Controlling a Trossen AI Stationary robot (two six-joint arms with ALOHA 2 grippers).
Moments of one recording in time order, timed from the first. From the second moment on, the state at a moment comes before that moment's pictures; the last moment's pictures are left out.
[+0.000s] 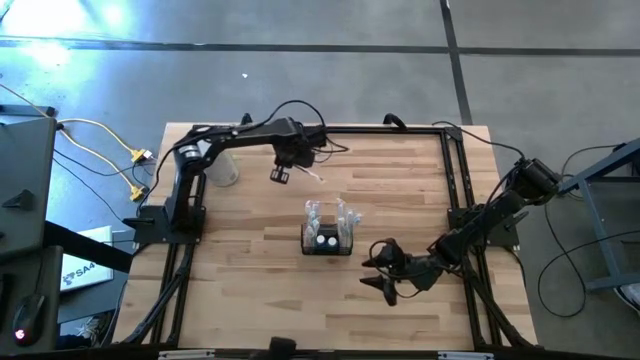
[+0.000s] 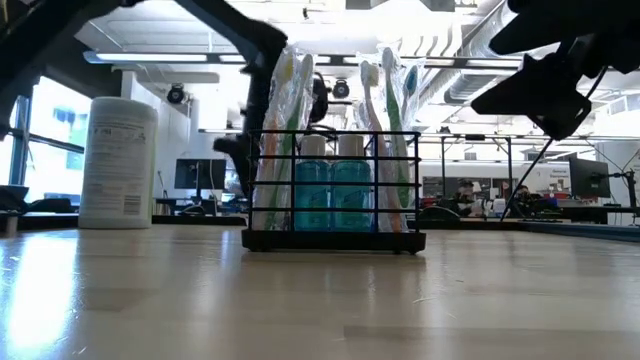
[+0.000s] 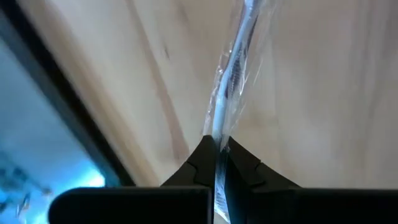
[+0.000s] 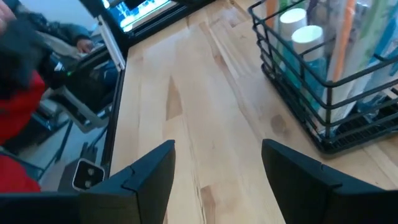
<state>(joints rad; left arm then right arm) 0.45 1.99 1.64 -1.17 -0.35 0.65 0.67 1.46 0.59 0.37 0.55 0.80</state>
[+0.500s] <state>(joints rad) 0.08 1.72 1.64 -1.57 -0.67 0.15 0.70 1.46 0.59 0.38 0.55 0.68</state>
